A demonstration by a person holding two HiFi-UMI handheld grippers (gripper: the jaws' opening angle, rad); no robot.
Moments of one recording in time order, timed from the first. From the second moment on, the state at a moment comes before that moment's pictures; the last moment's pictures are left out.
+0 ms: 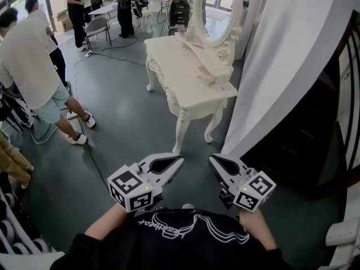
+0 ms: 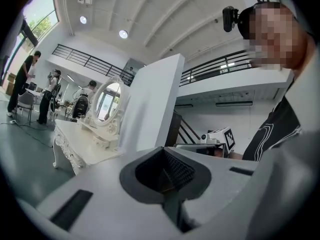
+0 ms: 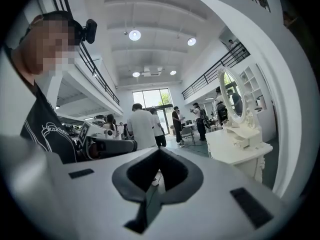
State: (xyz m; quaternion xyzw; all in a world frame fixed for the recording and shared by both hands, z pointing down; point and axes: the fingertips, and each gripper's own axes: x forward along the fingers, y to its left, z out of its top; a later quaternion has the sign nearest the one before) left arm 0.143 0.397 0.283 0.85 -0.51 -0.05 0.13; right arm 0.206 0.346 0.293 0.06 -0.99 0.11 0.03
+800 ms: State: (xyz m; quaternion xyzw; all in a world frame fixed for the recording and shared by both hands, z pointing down) left arm 0.076 0.306 0.310 0.83 -0.54 -0.04 0.12; right arm 0.153 0.240 0.333 0.05 -0.99 0.15 0.05
